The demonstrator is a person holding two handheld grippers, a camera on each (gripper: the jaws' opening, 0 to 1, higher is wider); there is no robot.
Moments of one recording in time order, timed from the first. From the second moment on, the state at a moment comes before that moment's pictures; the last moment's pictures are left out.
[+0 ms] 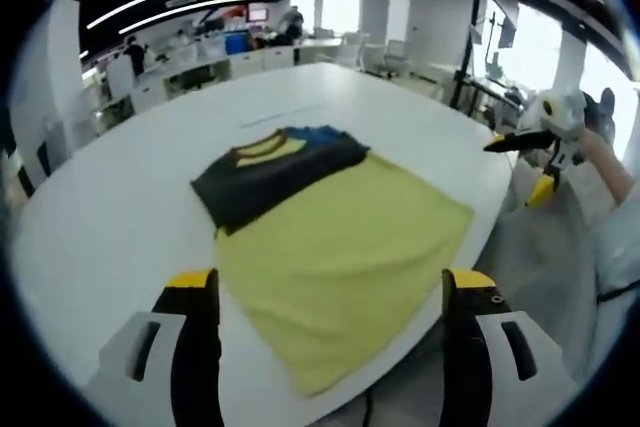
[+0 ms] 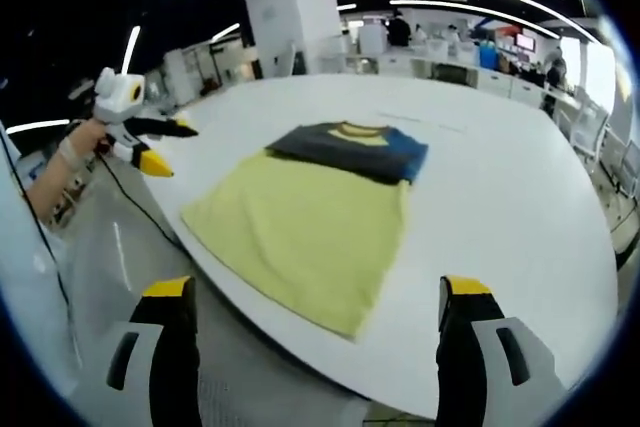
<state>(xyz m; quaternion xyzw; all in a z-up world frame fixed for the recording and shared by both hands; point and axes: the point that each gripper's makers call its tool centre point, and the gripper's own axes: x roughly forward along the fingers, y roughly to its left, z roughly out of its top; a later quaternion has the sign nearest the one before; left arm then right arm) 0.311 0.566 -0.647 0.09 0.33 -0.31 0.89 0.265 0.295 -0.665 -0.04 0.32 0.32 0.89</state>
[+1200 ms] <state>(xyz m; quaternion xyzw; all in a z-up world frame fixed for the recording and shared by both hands) 0.285 0.599 -0.700 0.05 0.40 -0.25 0.88 0.264 0.286 -0.694 -0.03 0.35 0.31 0.88</state>
